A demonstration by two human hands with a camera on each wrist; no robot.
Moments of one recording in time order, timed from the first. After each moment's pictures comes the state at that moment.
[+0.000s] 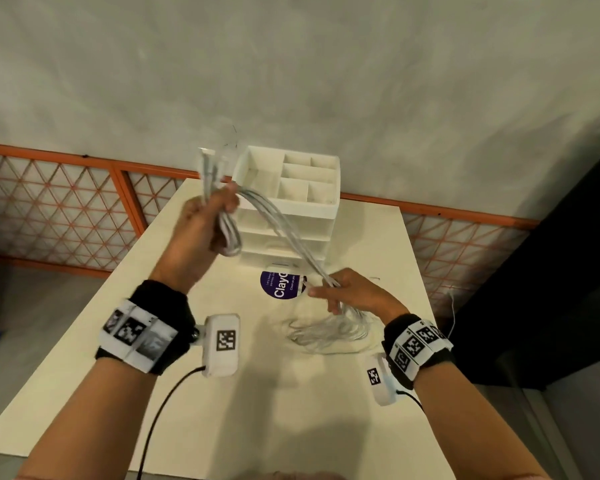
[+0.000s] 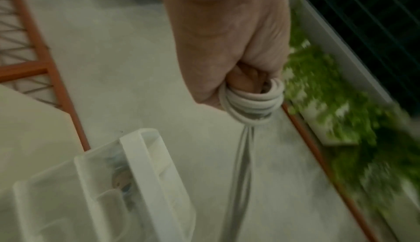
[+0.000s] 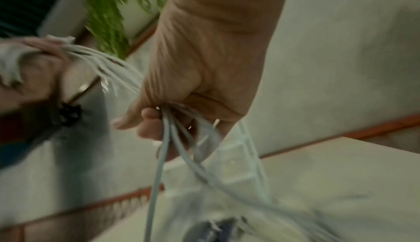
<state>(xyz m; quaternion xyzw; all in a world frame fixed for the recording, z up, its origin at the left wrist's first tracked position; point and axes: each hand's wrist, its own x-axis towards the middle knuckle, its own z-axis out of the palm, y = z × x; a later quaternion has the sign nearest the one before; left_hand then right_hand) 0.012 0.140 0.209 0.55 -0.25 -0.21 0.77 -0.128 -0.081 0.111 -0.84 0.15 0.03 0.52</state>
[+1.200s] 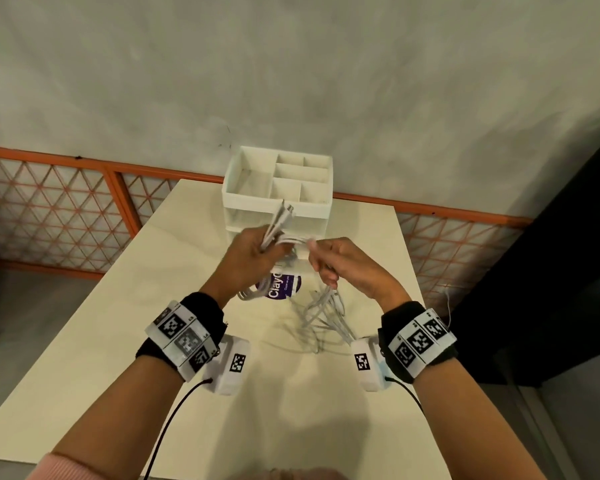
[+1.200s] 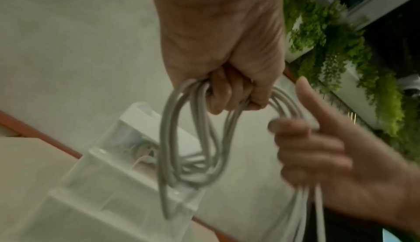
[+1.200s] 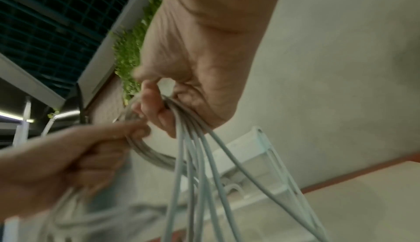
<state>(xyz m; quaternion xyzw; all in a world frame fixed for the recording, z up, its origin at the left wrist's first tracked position) -0.016 0.090 0.170 0.71 -0.39 -0.14 0.56 -0.129 -0.061 0.181 -0.80 0.09 -0.03 0.59</state>
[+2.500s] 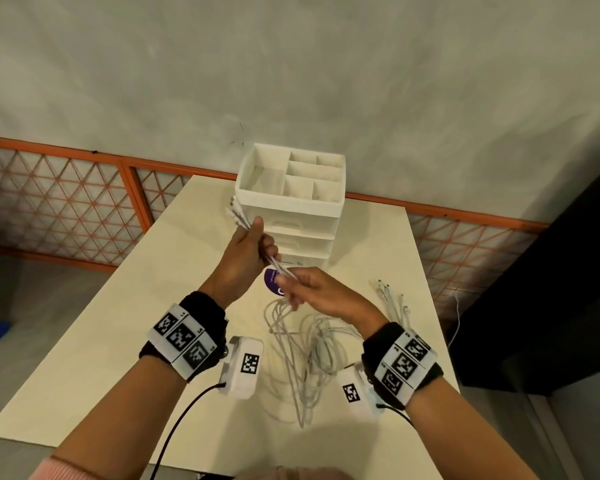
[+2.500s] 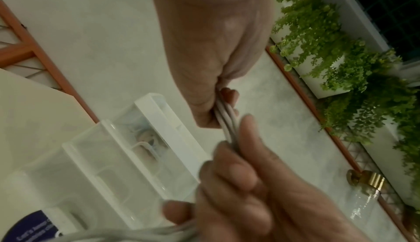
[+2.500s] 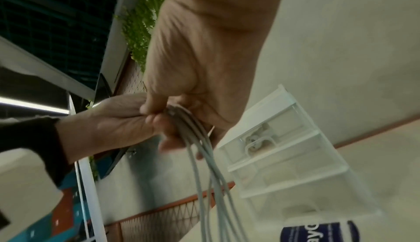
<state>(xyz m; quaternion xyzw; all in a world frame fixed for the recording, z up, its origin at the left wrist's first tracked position) -0.009 0.099 0.161 0.52 -0.15 -0.30 0.79 -0.115 -0.011 0.145 -0.83 0.04 0.03 0.55</state>
